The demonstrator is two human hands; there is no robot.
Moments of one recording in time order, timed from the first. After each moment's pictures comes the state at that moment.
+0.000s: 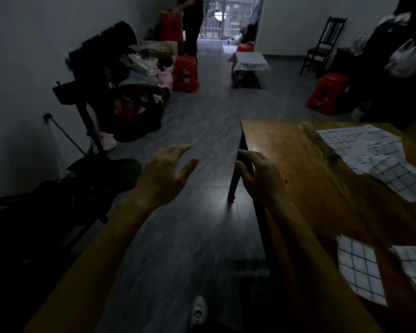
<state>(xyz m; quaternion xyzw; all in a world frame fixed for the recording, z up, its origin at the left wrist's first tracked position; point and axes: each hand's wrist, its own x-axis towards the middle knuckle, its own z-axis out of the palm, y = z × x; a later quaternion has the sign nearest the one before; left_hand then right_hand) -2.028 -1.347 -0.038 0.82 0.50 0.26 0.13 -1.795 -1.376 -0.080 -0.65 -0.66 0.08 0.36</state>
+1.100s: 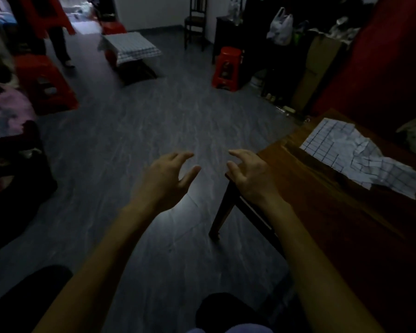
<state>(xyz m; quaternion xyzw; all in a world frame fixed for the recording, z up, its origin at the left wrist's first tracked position) -1.930 -0.686 -0.057 0.94 0.22 0.16 0.22 -1.769 -0.833 -0.070 -0.84 -0.44 0.00 0.31</state>
